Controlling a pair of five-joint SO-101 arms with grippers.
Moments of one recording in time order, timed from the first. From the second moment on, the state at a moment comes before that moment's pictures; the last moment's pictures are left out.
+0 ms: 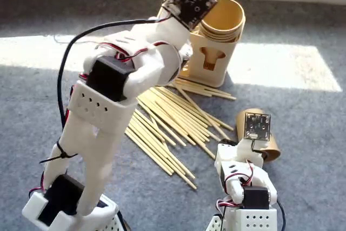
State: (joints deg) left arm 23.4 -11.0 -23.3 79.6 -8.1; right arm -4.3 -104.5 95.7 62.2 -2.6
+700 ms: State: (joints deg) left arm 13.9 -30.3 2.2 77.3 -5.4; right arm -4.3 -104.5 95.7 62.2 -2.6
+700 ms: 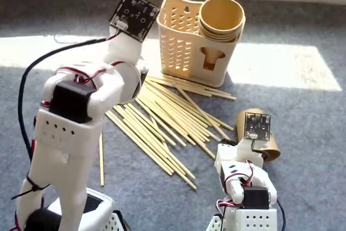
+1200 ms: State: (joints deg) left arm 5.3 -51.6 41.6 58.1 -5.4; right arm -4.3 -104.5 95.7 62.2 -2.6
